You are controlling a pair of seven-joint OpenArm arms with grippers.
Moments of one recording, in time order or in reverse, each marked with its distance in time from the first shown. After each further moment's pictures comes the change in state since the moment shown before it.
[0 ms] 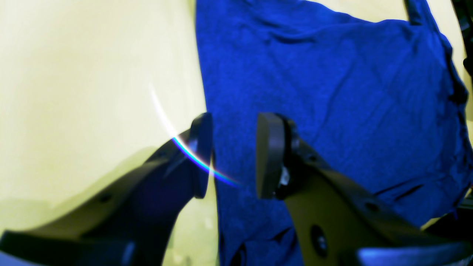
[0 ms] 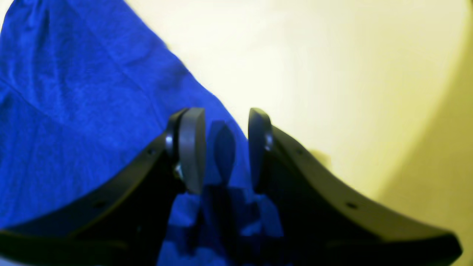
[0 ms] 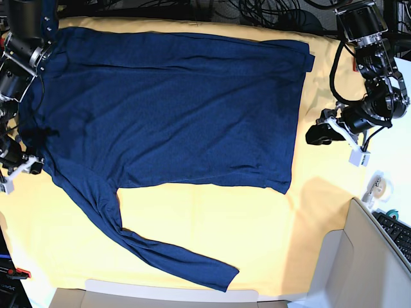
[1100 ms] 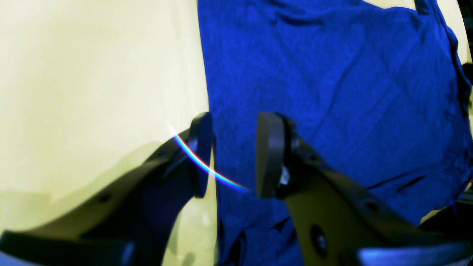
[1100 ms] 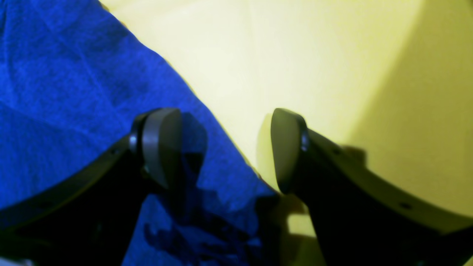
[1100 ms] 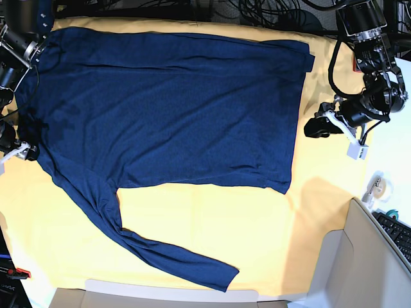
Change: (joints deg) left arm 2.1 0.0 0.0 0.0 0.0 0.0 -0.3; right arm -3.6 1.7 7.5 -5.2 0.7 0.0 1.8
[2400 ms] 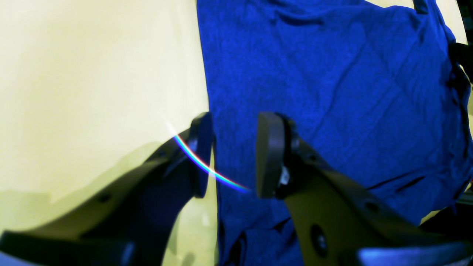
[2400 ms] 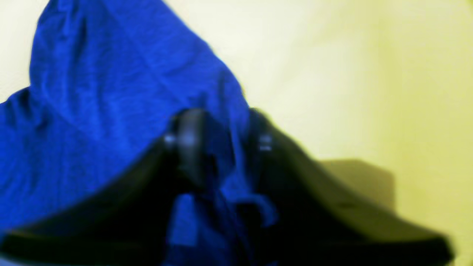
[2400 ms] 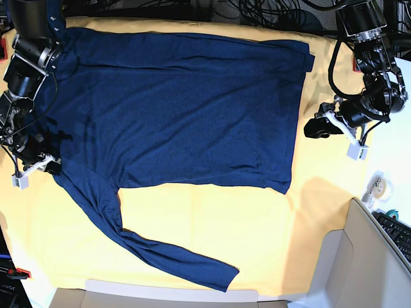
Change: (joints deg) left arm 0.0 0.1 0.0 0.0 0.0 0.0 0.0; right arm 2.7 -5.9 -5.5 -3.3 1.8 -0.2 4.4
